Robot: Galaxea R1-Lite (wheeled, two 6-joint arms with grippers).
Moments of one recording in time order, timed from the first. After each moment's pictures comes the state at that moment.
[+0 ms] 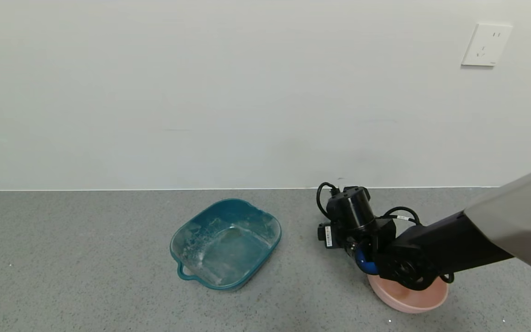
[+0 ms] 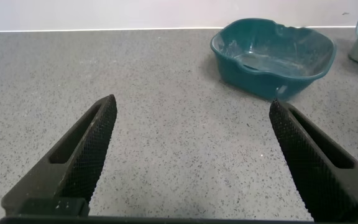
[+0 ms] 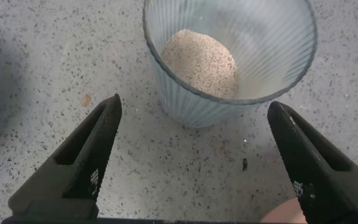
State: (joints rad) left arm 0.00 0.00 0.00 0.00 0.00 0.00; right arm 0.62 2.16 -1.13 -0.41 -0.55 0.31
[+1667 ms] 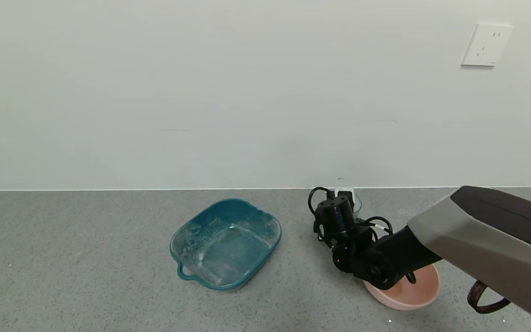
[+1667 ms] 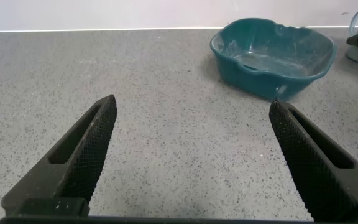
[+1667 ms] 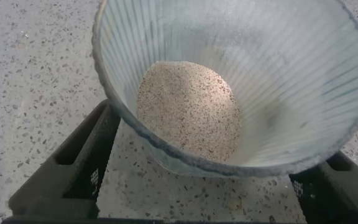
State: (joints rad) left arm 0.00 0.00 0.00 0.00 0.00 0.00; right arm 0.60 2.36 -1.24 -0.60 -0.70 0.31
